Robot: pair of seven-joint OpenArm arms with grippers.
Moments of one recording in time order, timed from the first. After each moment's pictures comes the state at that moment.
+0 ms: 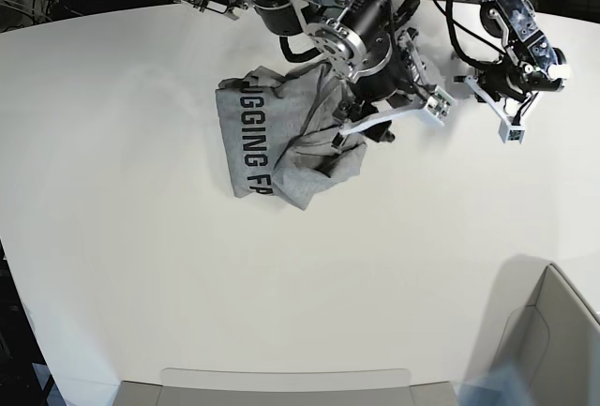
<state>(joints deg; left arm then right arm) 6.3 -3.0 -39.1 93.4 -5.0 -33.7 75.1 10.6 -4.5 -64.1 112.1 -18.5 -1.4 -81.0</state>
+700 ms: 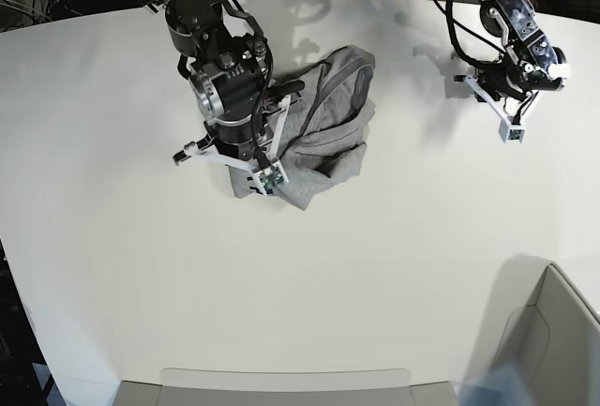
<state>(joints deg) 6.6 -2.8 -39.0 93.4 -5.1 -33.7 74.8 2.7 6.1 -32.1 114.4 -14.2 1.4 -81.7</state>
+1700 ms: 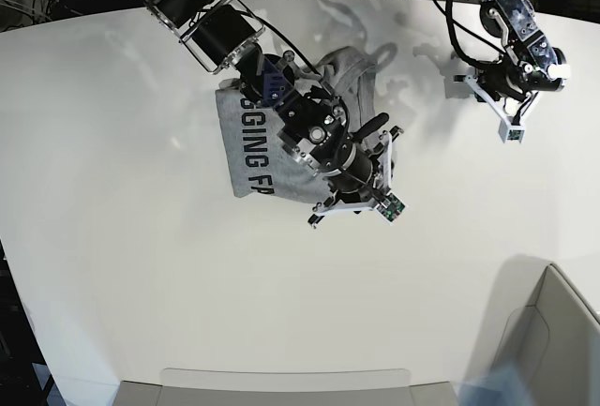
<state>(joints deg) 6.5 -2.8 -39.0 93.4 -5.0 -33.7 75.1 17.0 -4.6 -41.7 82.3 -4.0 5.7 -40.2</state>
